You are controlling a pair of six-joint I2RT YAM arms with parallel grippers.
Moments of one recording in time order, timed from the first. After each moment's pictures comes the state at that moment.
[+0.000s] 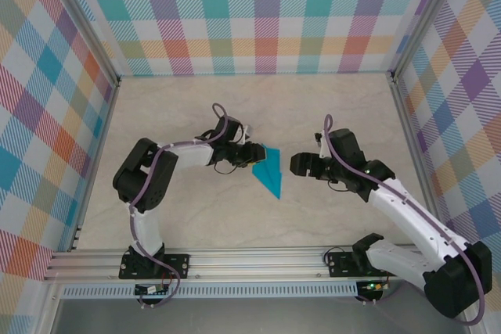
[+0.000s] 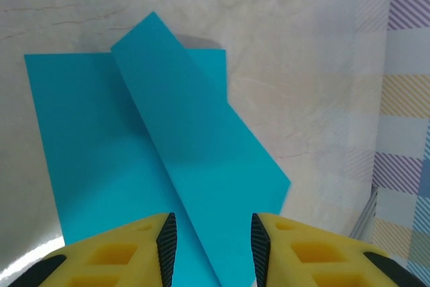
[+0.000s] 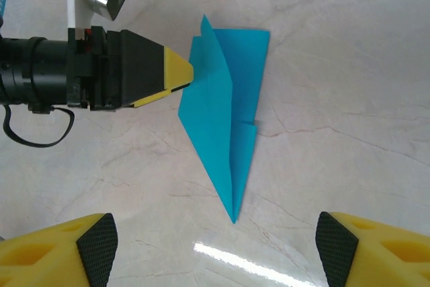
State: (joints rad) left arm -0.55 1.93 1.09 -0.03 0.56 -0.76; right arm 0.51 0.99 0.80 -0.61 -0.19 0.56
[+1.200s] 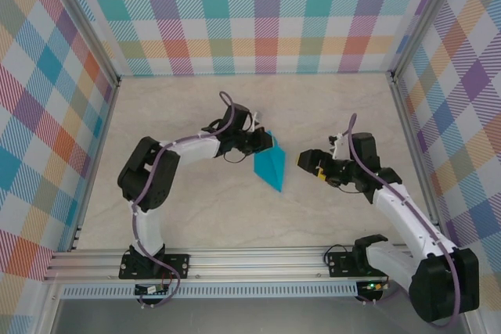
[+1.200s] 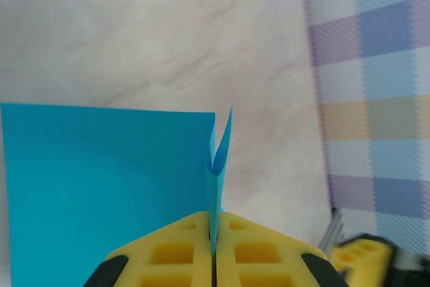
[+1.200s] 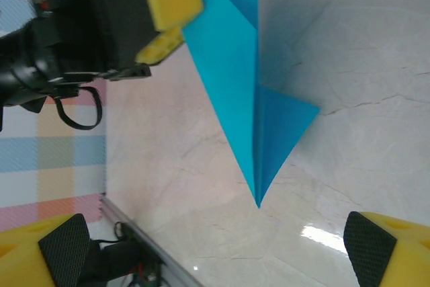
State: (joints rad) left arm -0.58 1.81 1.24 -0.04 0.52 -0.79; right arm 0.20 1.02 0.62 -0.35 -0.78 0.70
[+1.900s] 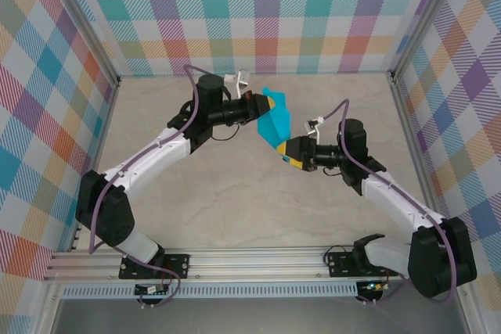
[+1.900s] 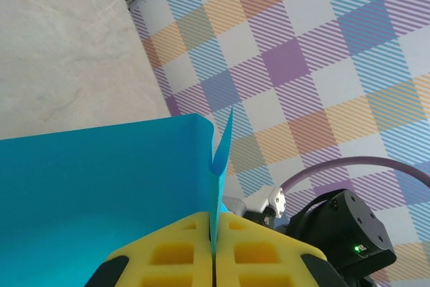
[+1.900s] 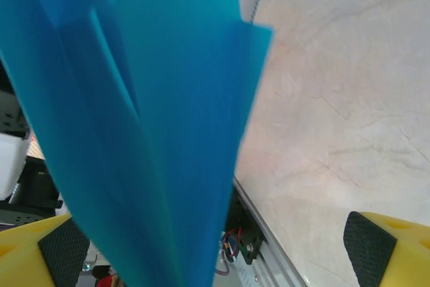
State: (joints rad) left arm -0.57 1.56 1.32 0.01 0.58 -0.93; right arm 0.34 1.17 0.67 0.15 -1.03 0.93
